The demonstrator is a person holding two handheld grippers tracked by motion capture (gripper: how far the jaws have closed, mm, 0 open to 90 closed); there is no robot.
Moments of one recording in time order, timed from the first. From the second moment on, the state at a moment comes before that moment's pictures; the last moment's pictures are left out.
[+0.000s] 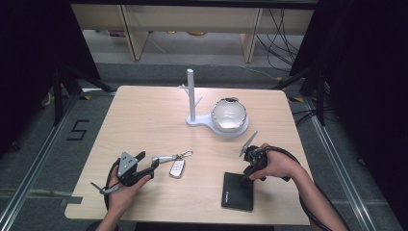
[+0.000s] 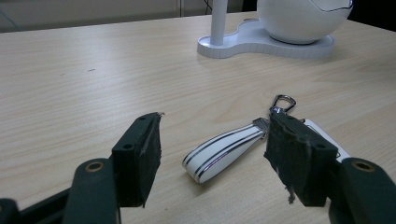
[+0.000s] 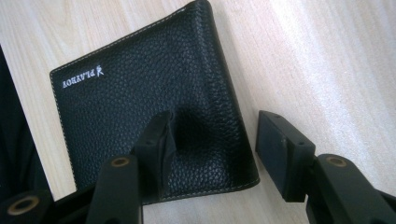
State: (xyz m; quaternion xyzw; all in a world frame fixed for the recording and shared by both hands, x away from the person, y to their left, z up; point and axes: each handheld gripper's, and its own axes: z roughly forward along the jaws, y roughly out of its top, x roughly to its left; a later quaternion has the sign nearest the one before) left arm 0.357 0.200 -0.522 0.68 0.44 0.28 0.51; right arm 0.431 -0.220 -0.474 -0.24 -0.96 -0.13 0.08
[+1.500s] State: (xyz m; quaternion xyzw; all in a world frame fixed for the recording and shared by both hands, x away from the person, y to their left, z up) left arm 0.358 0.200 -0.523 0.68 0.45 0.27 0.52; right arm 0.402 -0.224 -0.386 -0.17 -0.96 -0.21 -0.11
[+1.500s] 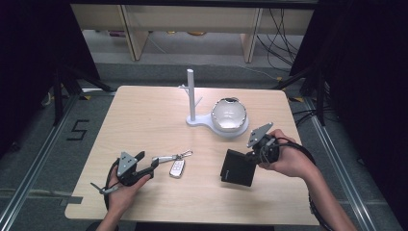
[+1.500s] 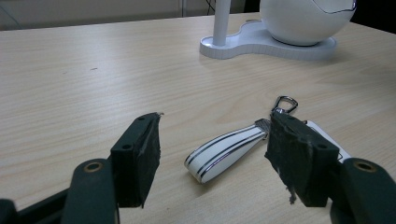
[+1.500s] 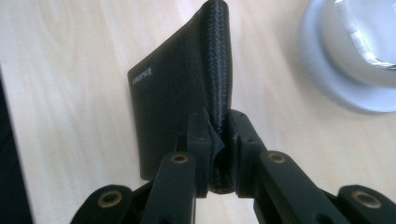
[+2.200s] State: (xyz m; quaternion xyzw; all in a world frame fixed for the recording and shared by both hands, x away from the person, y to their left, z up) left arm 0.358 0.200 -0.523 0.68 0.45 0.28 0.51; right arm 0.409 -0.234 -0.366 -0.17 -0.92 -0.26 -0.24
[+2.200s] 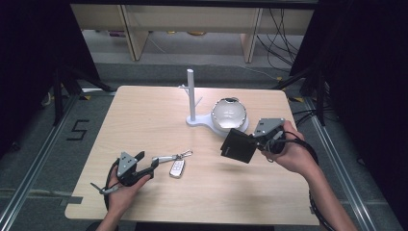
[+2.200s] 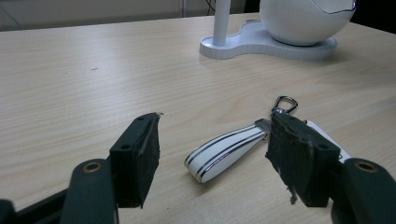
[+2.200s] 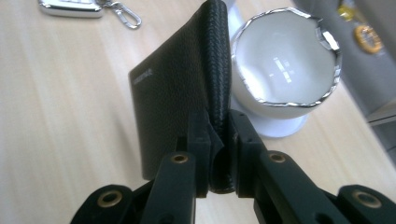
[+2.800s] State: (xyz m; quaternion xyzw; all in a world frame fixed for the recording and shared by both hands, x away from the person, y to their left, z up) left arm 0.357 0.200 -0.523 0.68 0.45 0.27 0.51; right arm 0.424 -0.228 -0.352 -0.18 -0.90 -0.27 -0.29
